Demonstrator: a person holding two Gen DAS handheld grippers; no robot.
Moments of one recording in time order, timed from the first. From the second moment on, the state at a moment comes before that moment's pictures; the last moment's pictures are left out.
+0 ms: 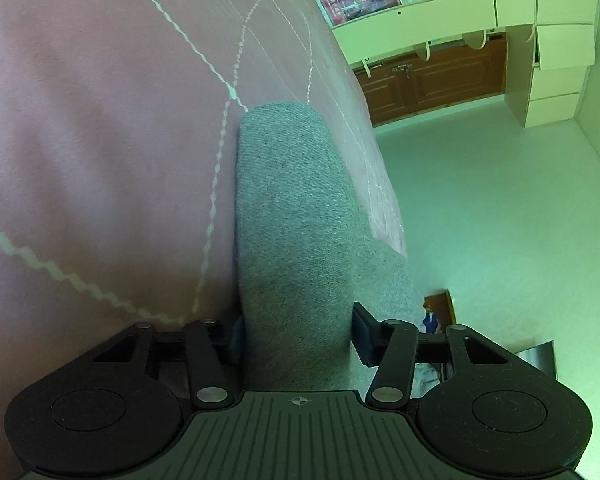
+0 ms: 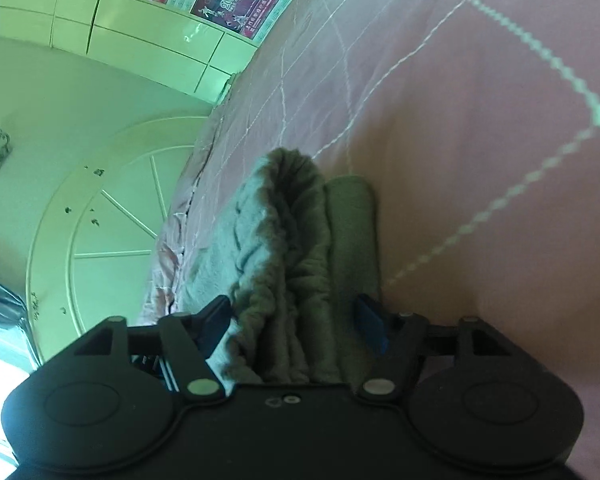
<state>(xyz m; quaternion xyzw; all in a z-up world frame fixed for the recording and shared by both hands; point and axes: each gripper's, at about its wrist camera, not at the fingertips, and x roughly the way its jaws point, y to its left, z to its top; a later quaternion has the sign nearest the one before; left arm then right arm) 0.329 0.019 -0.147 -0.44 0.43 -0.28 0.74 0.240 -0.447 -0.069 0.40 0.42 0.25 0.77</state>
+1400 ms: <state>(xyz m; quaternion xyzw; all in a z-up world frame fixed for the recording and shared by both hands) 0.383 0.007 -0.073 -0.47 0.31 -0.33 0.76 0.316 -0.442 -0.006 0.39 0.36 0.39 0.75</state>
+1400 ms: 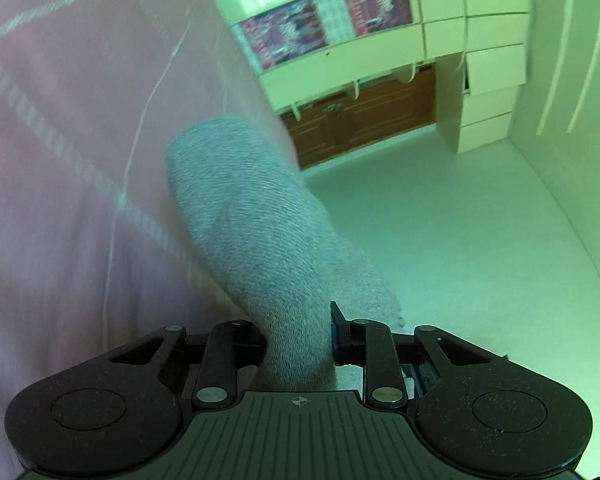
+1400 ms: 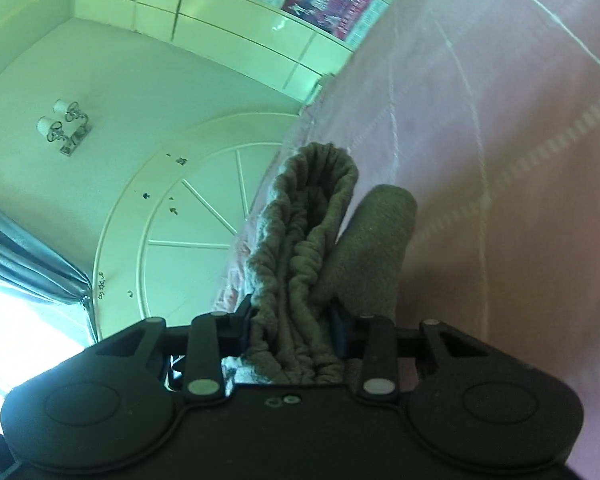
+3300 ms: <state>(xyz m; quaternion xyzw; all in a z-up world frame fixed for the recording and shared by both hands) 0.093 -0.051 0.026 -0.05 0.20 -0.04 0.98 0.091 -0.299 0.051 -0.01 0.19 0.12 0.97</state>
